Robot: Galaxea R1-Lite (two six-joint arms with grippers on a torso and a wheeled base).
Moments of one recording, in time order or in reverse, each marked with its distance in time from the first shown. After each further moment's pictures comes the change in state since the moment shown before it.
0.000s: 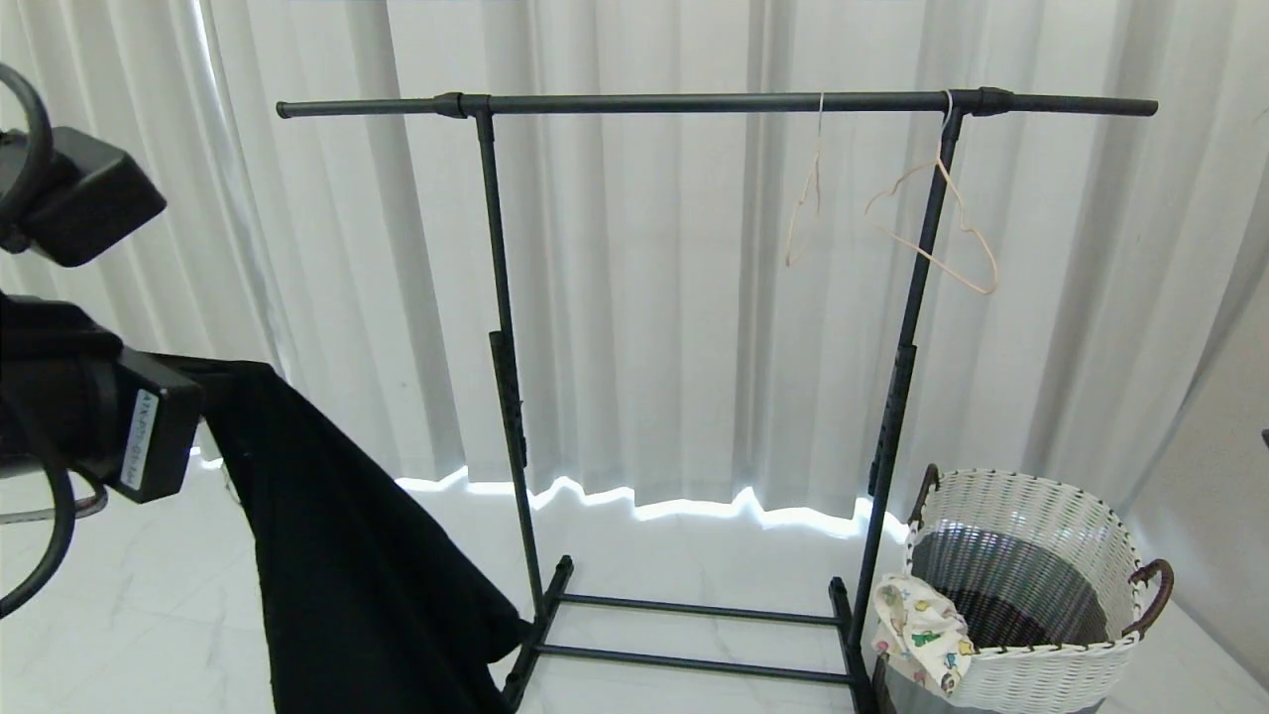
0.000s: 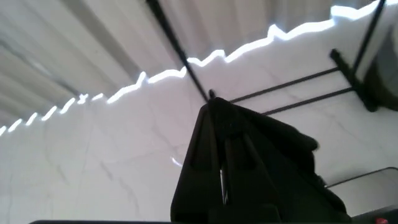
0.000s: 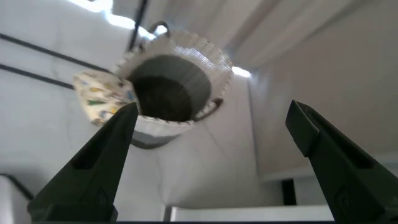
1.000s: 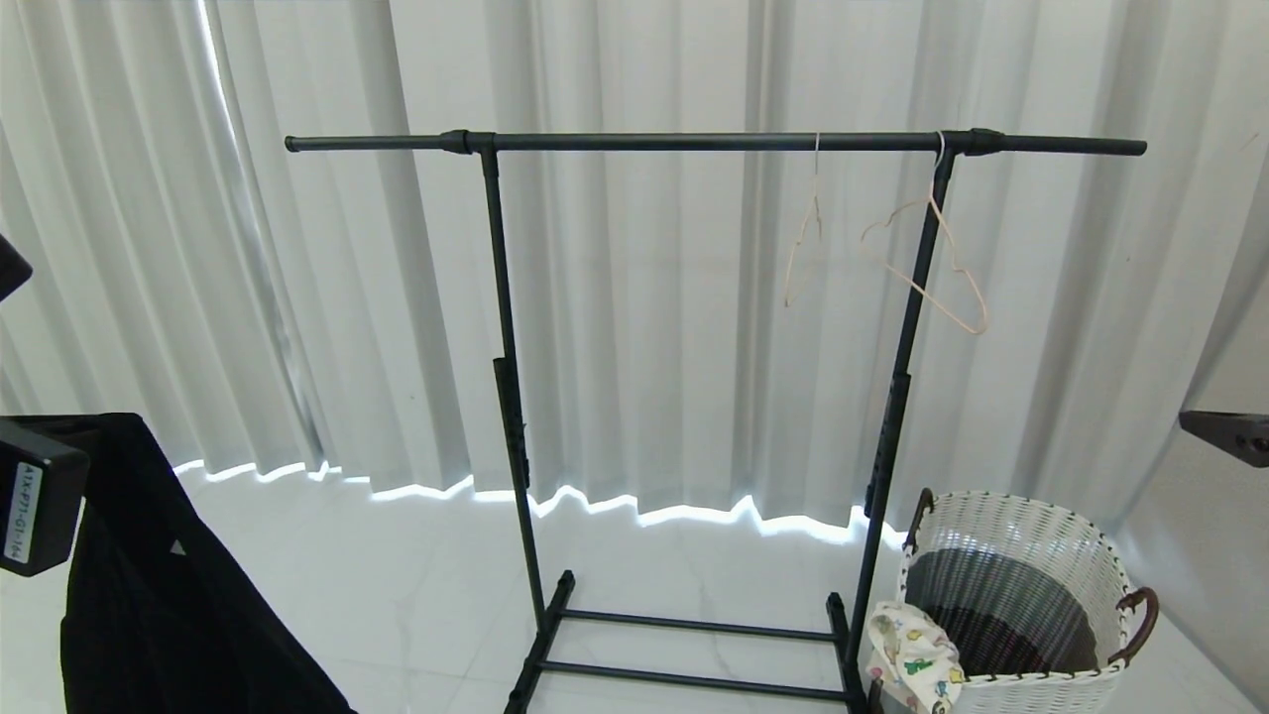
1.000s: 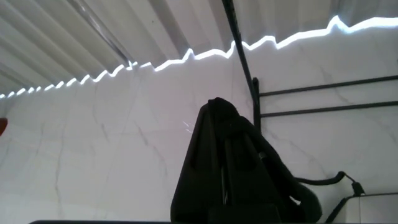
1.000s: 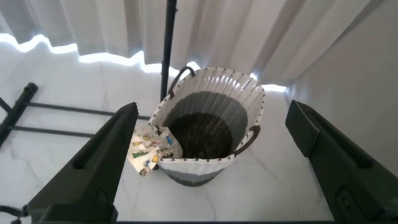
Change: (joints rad) left arm 0.087 -0.129 0.125 -0.001 0.130 0.005; right arm -0.030 0.004 0.248 -0.372 0.124 0.247
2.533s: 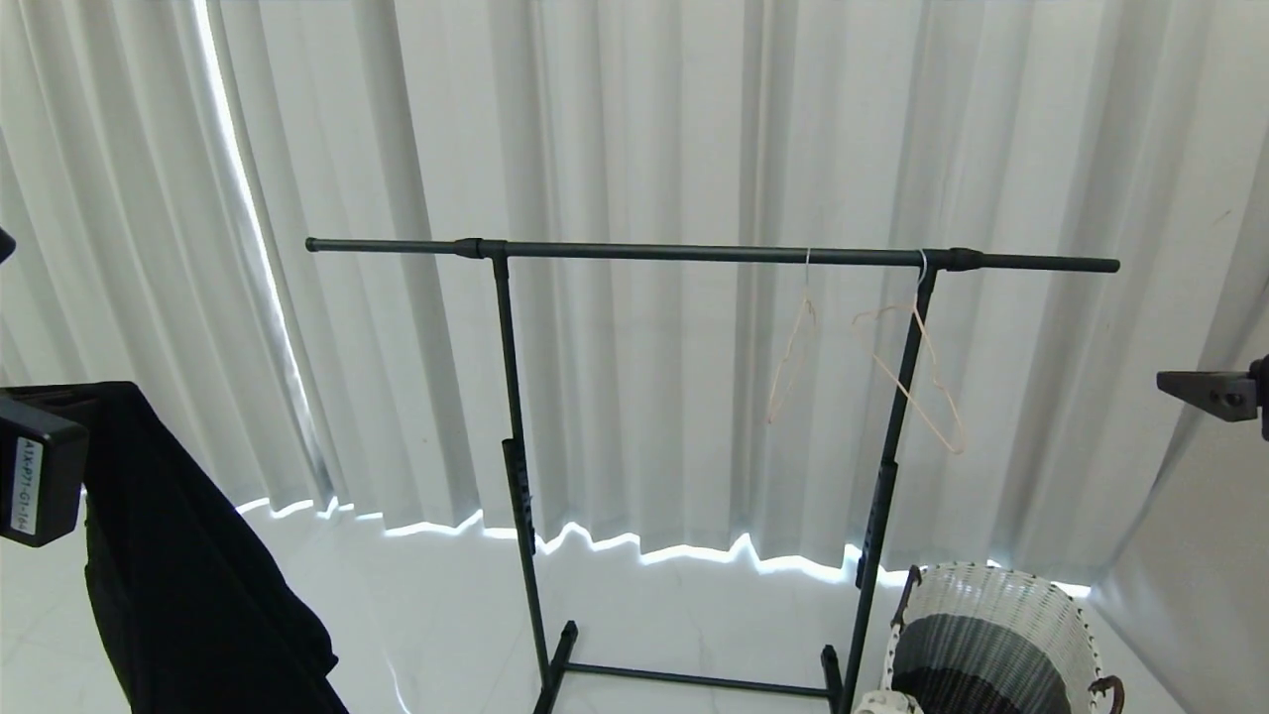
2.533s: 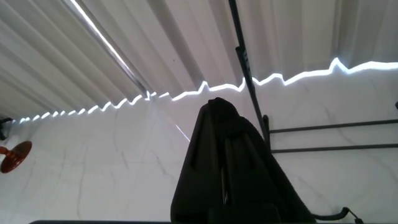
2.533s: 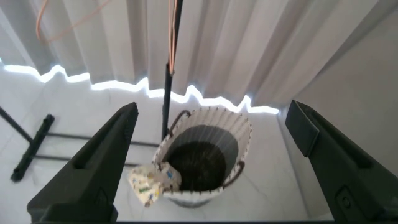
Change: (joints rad) left arm 0.016 -0.003 0.036 -0.123 0.002 0.039; right arm -0.005 0.087 -0.070 -0.043 0.021 0.002
